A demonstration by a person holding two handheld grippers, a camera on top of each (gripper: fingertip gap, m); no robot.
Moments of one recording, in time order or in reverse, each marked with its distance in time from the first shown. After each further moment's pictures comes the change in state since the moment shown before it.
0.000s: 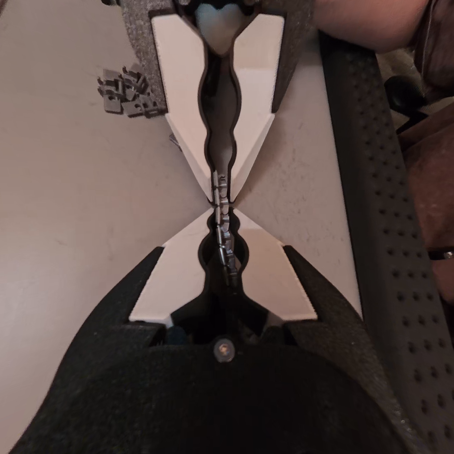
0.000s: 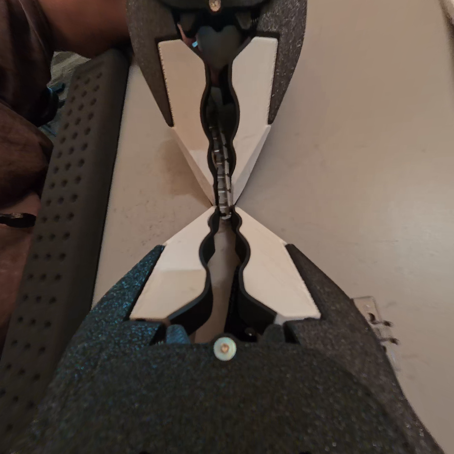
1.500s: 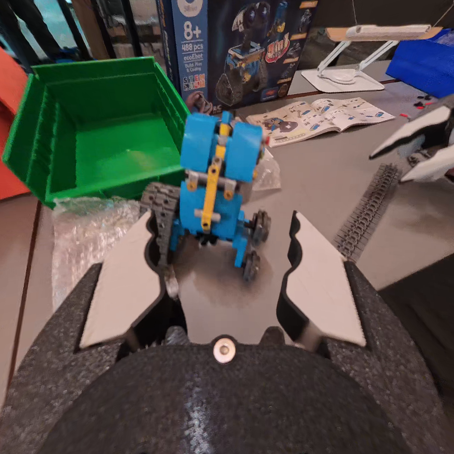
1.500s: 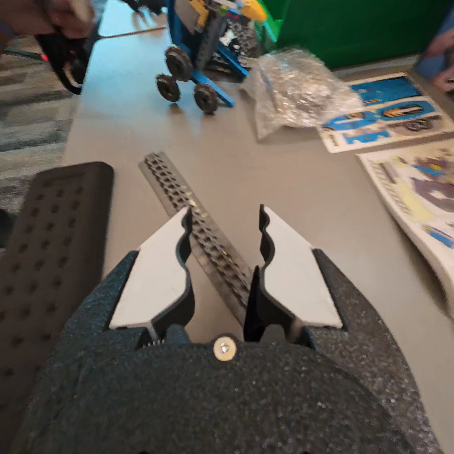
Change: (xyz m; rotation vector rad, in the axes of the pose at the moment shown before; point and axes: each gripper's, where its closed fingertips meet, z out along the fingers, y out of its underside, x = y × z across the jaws) left arm 0.070 0.190 -0.356 0.520 -1.146 -0.382; right arm -0.027 -0.117 0.062 0.216 0.287 -0.147
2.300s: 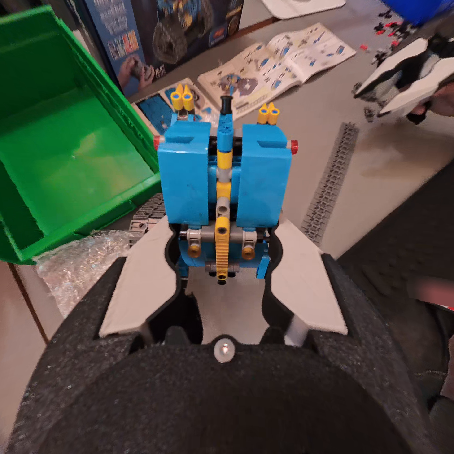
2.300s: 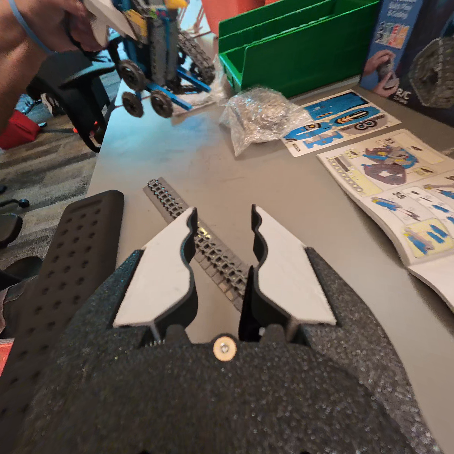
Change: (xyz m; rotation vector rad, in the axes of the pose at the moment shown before) left arm 0.014 -0.042 0.019 -0.314 0.238 0.093; right arm 0.029 -0.005 -0.051 0.159 0.004 0.143
